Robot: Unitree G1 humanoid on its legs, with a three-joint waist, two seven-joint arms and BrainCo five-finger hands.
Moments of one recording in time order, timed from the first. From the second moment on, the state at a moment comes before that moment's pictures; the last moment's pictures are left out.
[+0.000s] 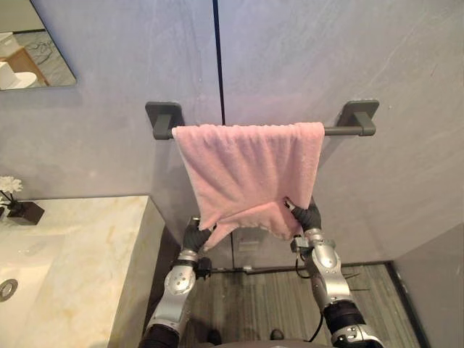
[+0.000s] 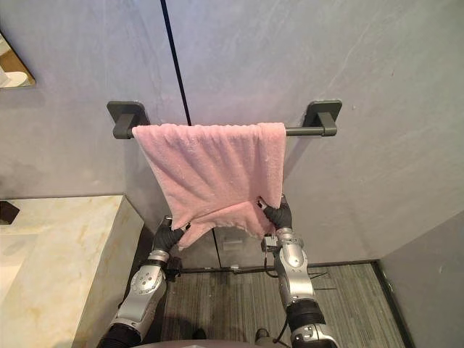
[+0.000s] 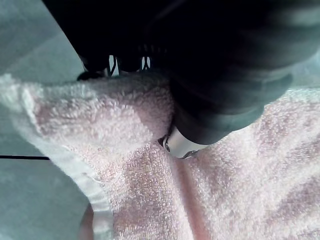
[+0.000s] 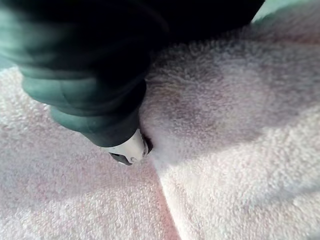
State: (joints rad) left arm 0.02 0.08 -0.14 0.37 -0.08 -0.29 0.11; right arm -0.14 -0.01 -0.02 0.45 0.16 -0.30 -0.02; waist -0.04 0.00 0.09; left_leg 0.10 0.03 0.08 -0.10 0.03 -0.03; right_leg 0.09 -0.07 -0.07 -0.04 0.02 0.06
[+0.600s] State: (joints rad) left arm 0.10 0.09 0.01 0.37 -0.19 -0.28 0.17; right arm 0.01 -0.02 -0.20 0.51 0.16 -0.22 -0.17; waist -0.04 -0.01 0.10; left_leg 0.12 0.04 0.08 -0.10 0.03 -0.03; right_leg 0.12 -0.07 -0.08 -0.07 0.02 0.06
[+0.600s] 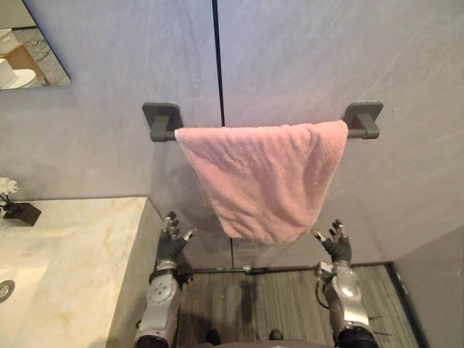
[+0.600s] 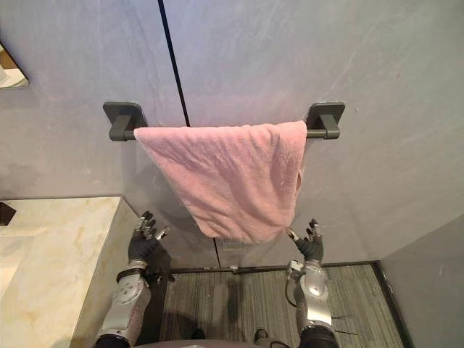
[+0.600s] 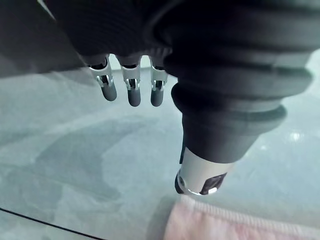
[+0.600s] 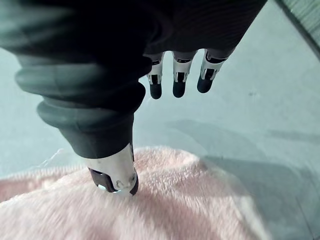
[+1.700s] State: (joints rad) left arm -0.10 0.32 -0.09 -0.54 -0.41 -0.47 0.04; right arm -0.24 -0.26 0.05 -0.50 0.29 -0.43 -0.04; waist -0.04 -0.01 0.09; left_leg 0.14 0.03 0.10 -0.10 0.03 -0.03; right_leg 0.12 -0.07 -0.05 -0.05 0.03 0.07
